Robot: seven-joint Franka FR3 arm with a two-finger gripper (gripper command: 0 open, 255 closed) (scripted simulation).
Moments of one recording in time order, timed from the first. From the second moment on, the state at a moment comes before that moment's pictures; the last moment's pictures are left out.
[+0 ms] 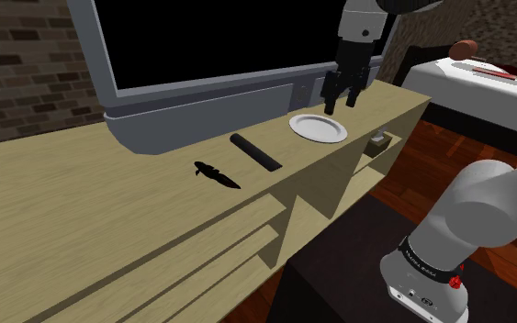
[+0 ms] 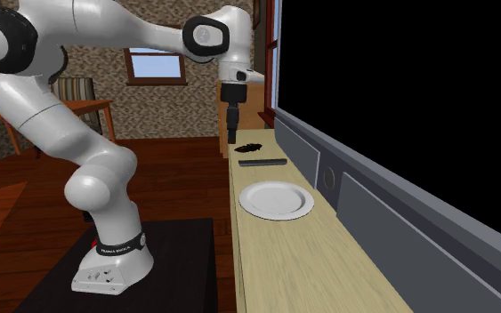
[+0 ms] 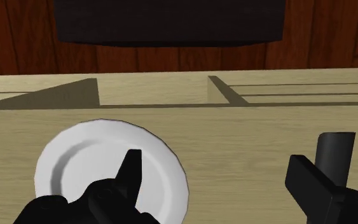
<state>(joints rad) 0.07 -0.61 0.10 -2.30 0.03 1.62 0.19</state>
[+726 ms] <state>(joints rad) 0.16 -0.33 0.25 -2.16 0.10 1.77 0.29</state>
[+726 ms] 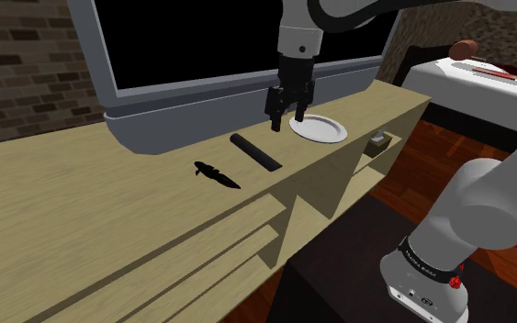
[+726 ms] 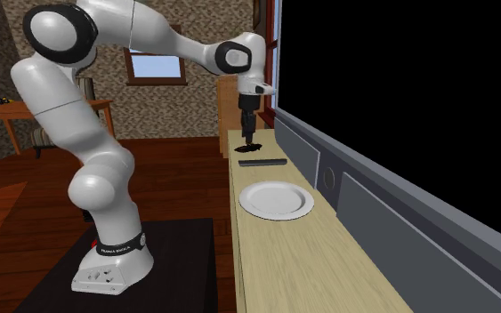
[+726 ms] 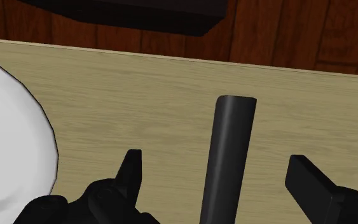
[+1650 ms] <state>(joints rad) 0.27 0.11 0.40 -1.82 0.05 1.87 0.42</state>
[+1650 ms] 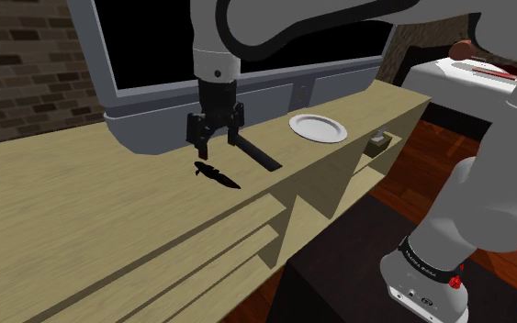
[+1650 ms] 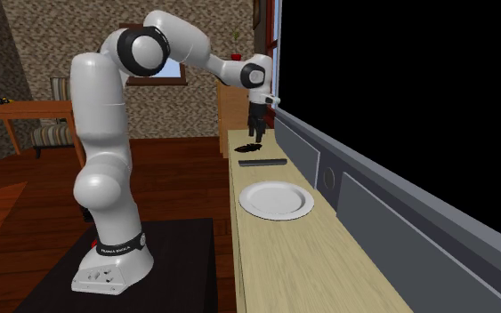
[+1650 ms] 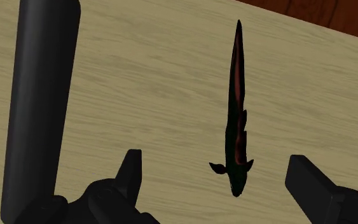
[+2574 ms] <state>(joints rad) 0.30 0.19 0.42 -1.82 0.02 1.96 0.45</state>
